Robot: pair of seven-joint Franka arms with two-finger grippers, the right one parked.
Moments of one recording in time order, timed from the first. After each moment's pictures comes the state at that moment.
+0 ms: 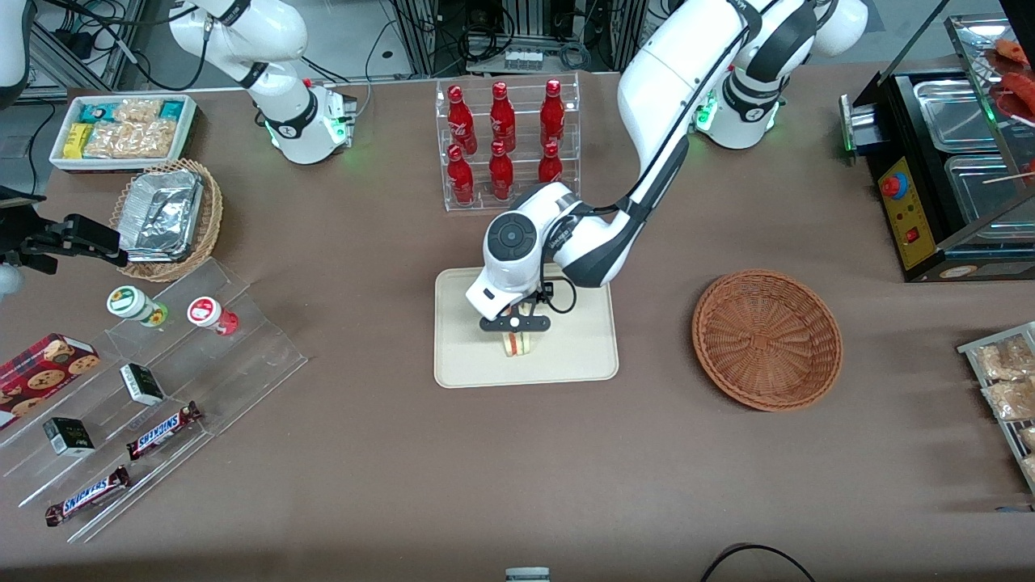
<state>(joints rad) -0.71 0.79 -0.14 -1.40 0.01 2.15 -0.82</state>
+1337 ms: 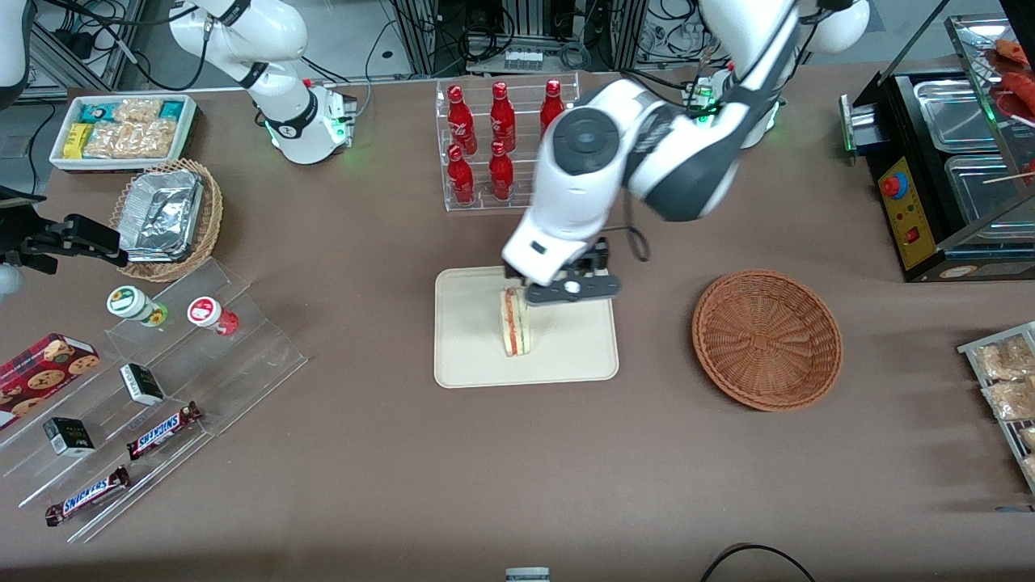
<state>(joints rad) -0.58 0.44 -0.12 -1.33 -0.03 1.81 -0.83</state>
